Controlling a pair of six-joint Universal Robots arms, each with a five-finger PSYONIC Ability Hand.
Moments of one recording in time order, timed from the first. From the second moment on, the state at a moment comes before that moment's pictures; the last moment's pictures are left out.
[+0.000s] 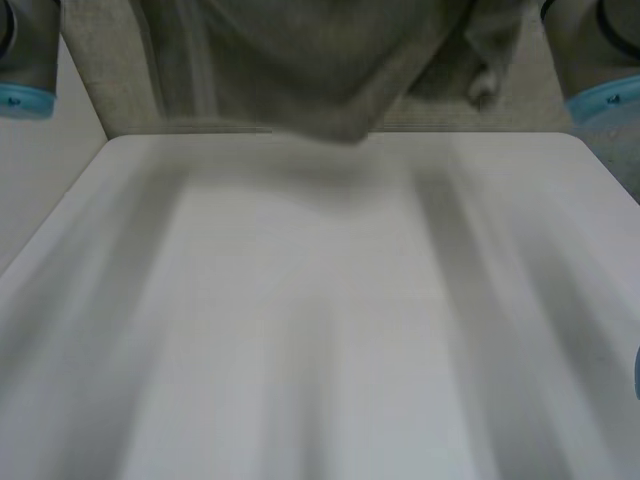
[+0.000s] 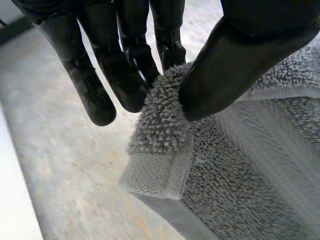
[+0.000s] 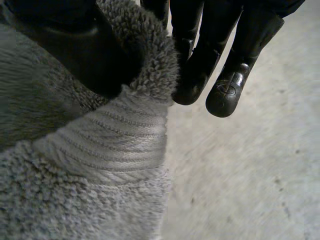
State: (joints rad) left arm 4.46 -2.20 -0.50 3.48 -1.45 3.38; right arm 1.96 -0.74 0.05 0.08 1.45 2.52; left_hand 1.26 1.33 1.34 1.36 1.13; right_hand 1.33 1.31 1.34 1.34 1.14
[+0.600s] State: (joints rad) left arm 4.53 -2.05 -1.57 3.53 -1.28 3.53; right arm 1.94 -0.90 1.13 0.30 1.28 2.22; left_hand 1.26 1.33 1.35 1.36 1.13; right_hand 1.33 1.31 1.34 1.34 1.14
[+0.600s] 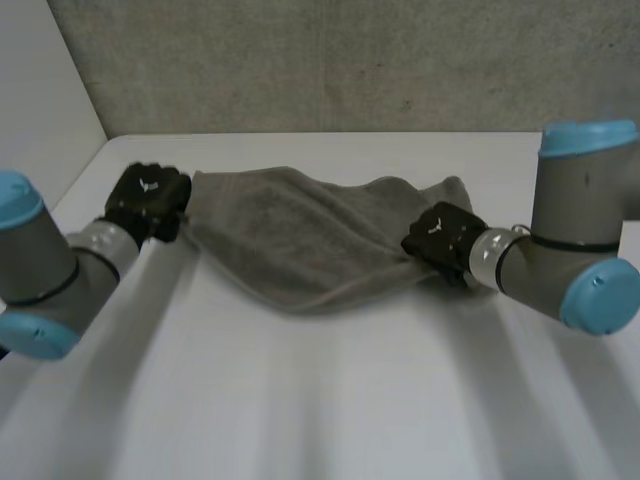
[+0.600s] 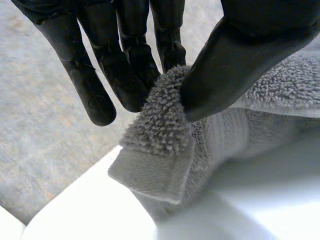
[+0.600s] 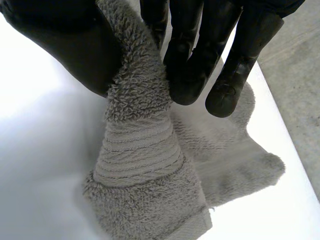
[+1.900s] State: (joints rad) left arm 4.60 -1.82 -1.92 3.52 -1.28 3.65; right arm 1.71 -1.08 1.40 0.41 1.14 2.33; left_hand 1.26 1.33 1.35 1.36 1.13; right_hand 0.69 0.69 0.70 0.69 0.53
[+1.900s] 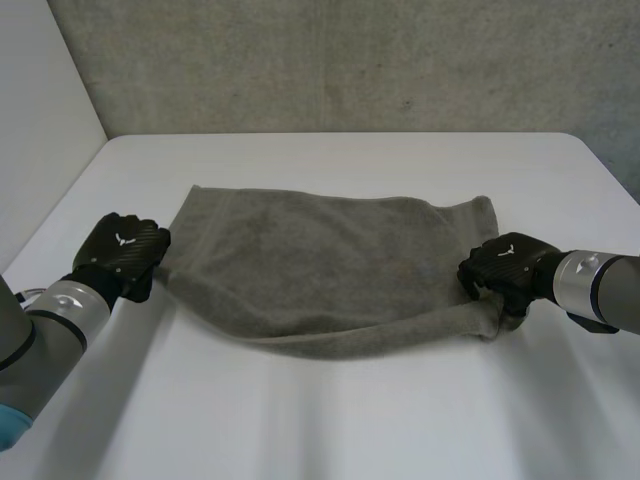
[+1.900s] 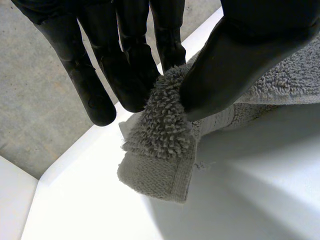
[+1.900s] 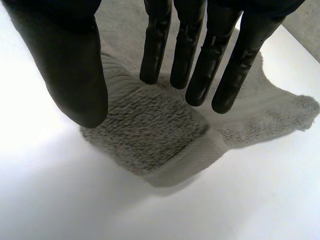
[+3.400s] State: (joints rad) left arm 4.73 -1.58 -1.84 3.08 -1.15 3.47; right arm 1.46 -1.49 1.51 0.49 1.02 2.36; left_hand 1.26 1.33 1.35 1.36 1.13; right_hand 1.33 1.33 1.33 1.34 1.17
